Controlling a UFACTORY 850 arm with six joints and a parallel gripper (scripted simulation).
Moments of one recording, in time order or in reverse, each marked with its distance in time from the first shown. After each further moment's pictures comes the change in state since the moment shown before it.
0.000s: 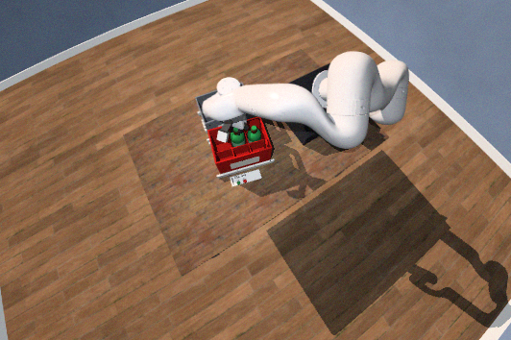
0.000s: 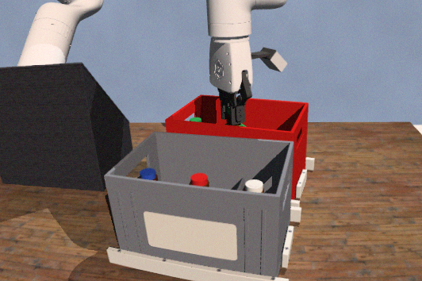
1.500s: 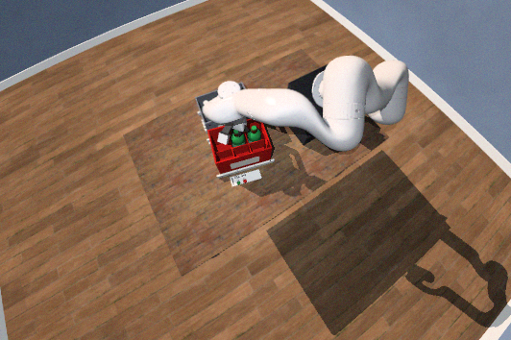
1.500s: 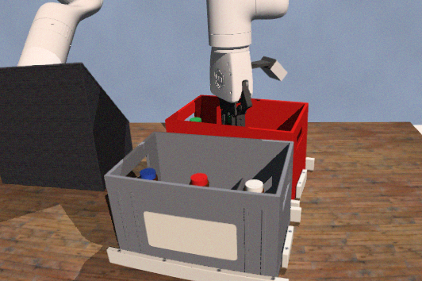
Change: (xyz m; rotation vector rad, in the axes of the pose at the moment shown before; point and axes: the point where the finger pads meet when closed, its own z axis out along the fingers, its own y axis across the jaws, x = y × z) arm 0.000 0.000 0.019 0.000 0.000 0.000
